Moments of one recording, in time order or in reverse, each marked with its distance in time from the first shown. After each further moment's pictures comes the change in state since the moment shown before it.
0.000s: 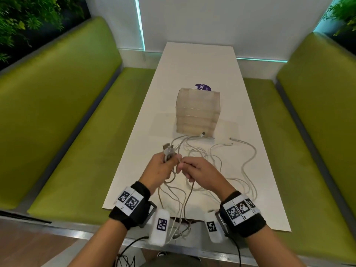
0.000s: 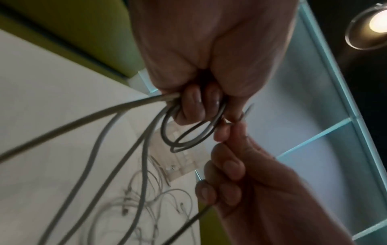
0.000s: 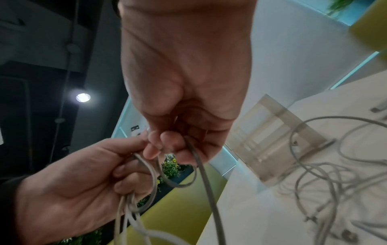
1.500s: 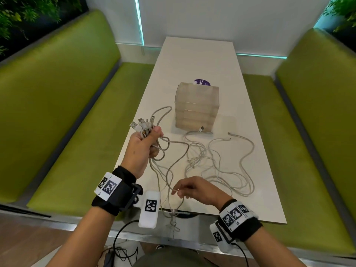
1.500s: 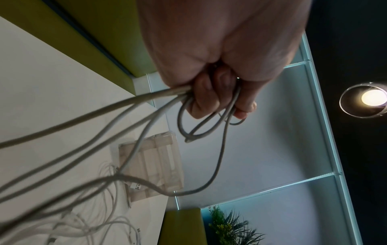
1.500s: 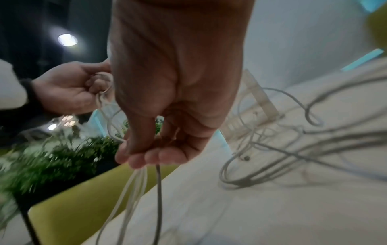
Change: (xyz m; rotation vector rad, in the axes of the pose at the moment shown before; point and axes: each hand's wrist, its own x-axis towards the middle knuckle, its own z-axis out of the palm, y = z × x) left_hand -0.003 0.032 -0.028 -0.378 0.116 0.152; right_hand -0.026 0.053 0.023 -0.083 -0.302 0.151
